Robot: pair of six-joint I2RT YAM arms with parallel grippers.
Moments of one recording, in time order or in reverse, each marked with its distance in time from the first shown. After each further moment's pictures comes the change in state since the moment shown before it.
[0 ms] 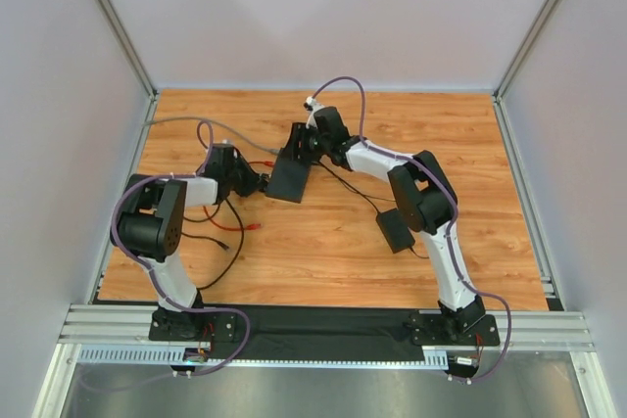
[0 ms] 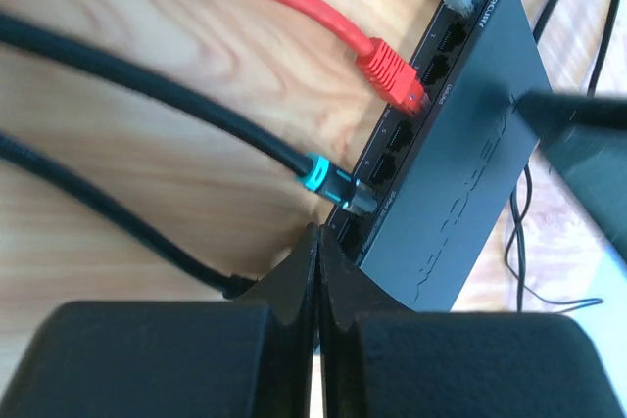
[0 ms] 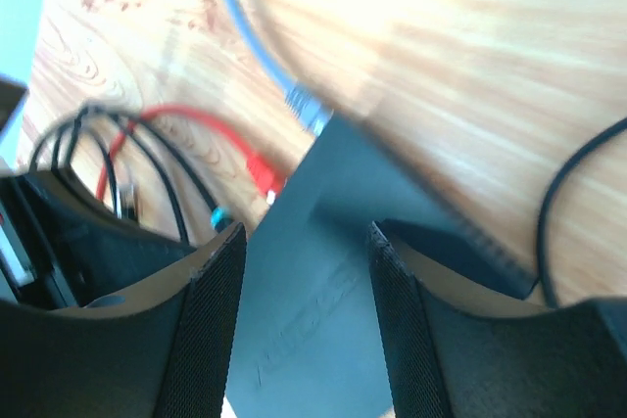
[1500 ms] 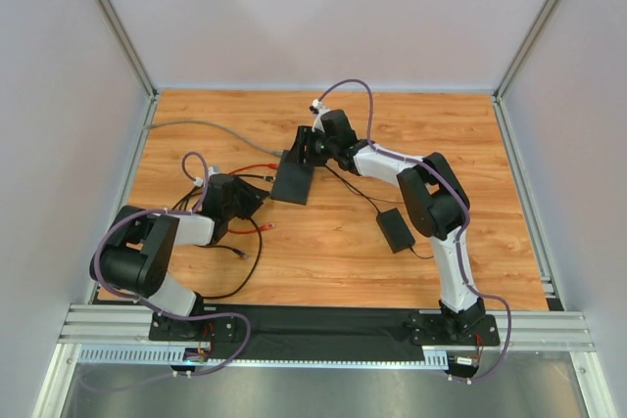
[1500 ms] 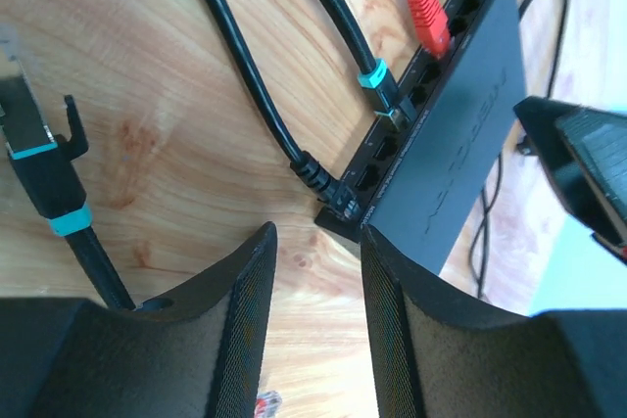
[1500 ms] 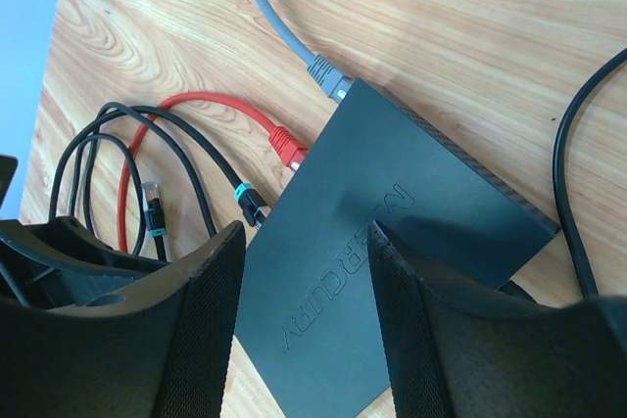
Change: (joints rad) left arm -0.100 -0.249 -0.359 0.246 -0.206 -0.265; right arm -0.012 -0.107 -0.134 0.017 -0.024 0.008
